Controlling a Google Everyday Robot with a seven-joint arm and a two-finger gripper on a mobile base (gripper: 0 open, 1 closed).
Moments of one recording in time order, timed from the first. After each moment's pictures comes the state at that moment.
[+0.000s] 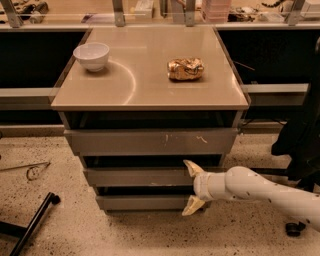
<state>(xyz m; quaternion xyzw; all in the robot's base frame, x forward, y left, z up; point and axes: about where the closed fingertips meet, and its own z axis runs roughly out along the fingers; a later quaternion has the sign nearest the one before) 0.540 -0.099 0.491 -0.67 0.62 0.08 0.39</state>
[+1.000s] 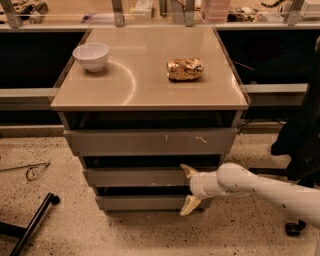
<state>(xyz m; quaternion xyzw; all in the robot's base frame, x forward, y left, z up) 0.568 -0.093 0.428 -0.68 0.63 0.12 0.36</state>
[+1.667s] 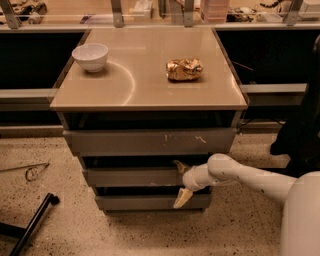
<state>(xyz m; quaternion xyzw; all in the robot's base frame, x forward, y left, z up) 0.601 -0.072 0.396 -0.68 0.63 0.16 0.34</state>
